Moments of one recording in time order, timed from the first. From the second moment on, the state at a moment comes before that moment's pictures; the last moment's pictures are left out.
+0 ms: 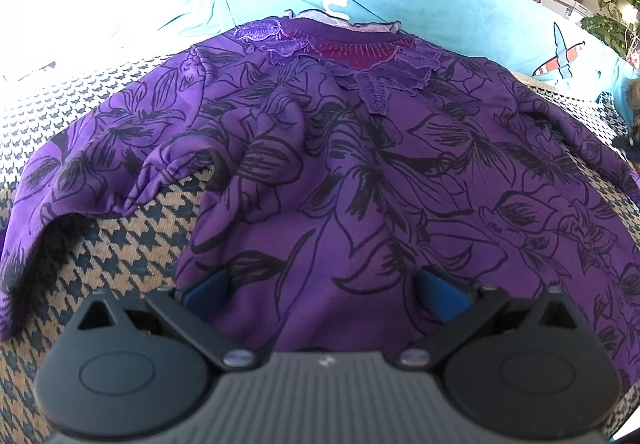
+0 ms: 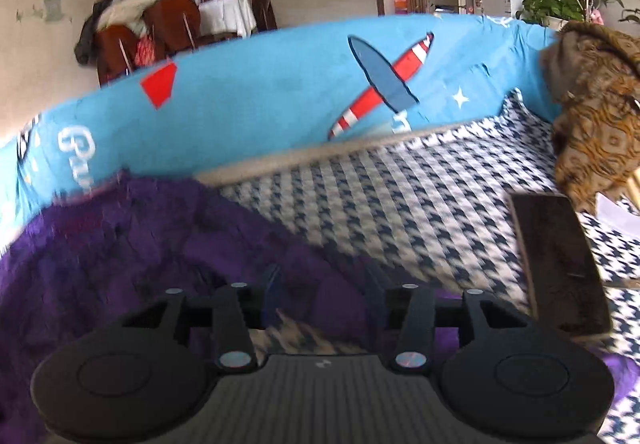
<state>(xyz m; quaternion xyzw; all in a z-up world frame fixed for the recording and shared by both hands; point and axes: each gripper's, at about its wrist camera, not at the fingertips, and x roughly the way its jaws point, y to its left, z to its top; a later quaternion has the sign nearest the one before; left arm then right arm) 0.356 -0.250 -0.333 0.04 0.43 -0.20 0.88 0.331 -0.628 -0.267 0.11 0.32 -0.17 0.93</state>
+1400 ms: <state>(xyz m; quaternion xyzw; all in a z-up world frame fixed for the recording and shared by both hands) 0.358 -0.253 -0.335 0.04 0.43 -0.20 0.88 0.424 -0.683 -0.290 0.06 0.27 -0.35 0.89</state>
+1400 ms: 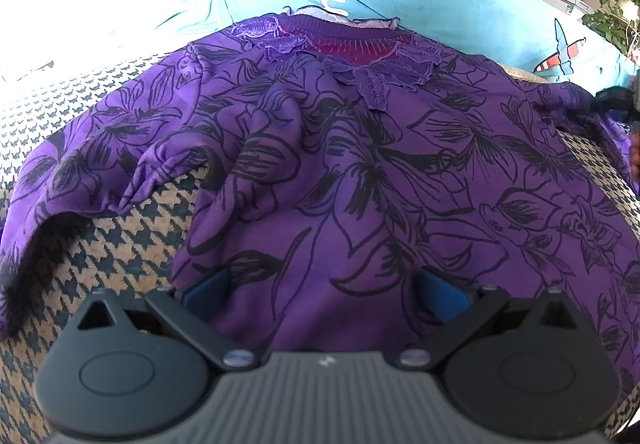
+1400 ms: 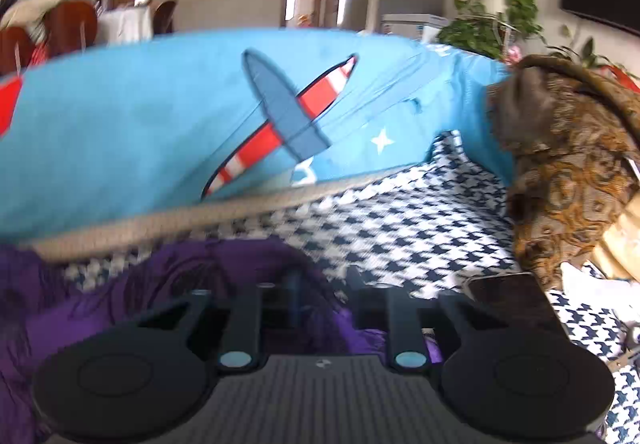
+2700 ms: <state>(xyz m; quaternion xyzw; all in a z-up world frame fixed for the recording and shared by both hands) 0.351 -0.256 -0.338 0.06 0.41 -0.20 0.89 0.329 -0.632 -0.307 -0.02 0.34 -0.27 0.90</state>
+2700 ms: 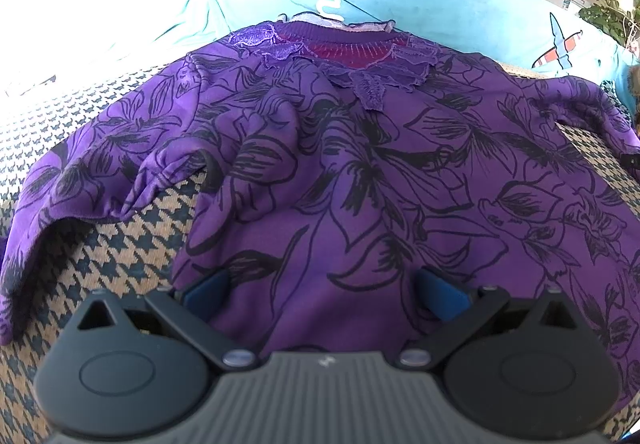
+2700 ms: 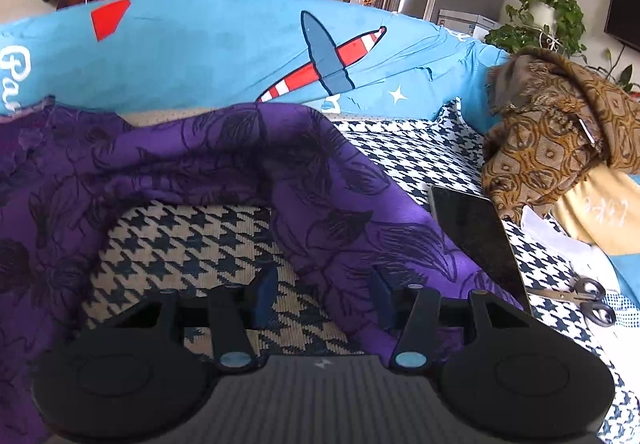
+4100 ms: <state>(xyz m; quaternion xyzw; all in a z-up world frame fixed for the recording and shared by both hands) 0.298 -0.207 -0.320 0.05 0.39 -0.19 0.90 0.204 -0.564 -0.227 0.11 0.24 -0.31 0.91</state>
